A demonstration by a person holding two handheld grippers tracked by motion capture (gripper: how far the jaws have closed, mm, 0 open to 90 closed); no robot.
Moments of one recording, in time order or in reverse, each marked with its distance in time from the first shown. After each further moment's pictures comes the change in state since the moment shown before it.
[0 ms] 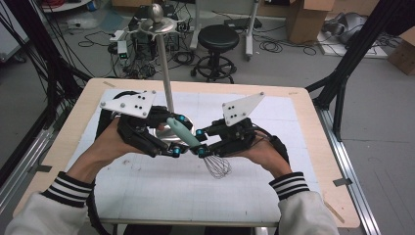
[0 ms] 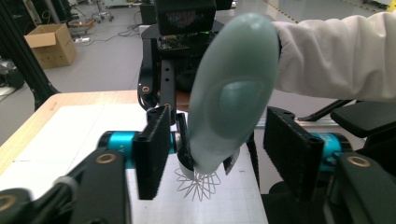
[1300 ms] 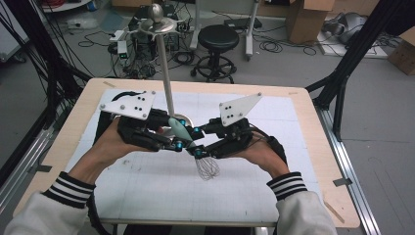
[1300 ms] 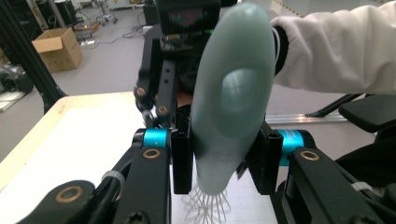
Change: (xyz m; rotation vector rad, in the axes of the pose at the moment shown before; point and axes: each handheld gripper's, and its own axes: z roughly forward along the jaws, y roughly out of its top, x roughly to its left) left arm 0.000 0.000 0.000 0.011 0.025 0.032; right arm 0.001 0.004 0.005 -0.012 -0.030 -0.002
